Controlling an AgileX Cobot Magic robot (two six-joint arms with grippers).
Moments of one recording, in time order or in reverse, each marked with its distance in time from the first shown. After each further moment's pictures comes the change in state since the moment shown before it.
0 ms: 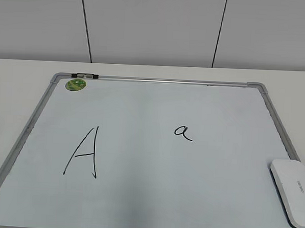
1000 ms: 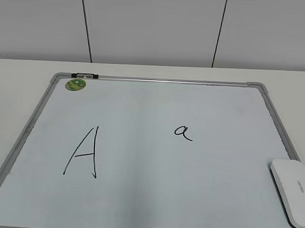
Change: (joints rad) left arm 0.000 0.339 -0.167 0.030 -0.084 0.000; right arm 0.000 0.000 0.000 0.000 0.000 0.002
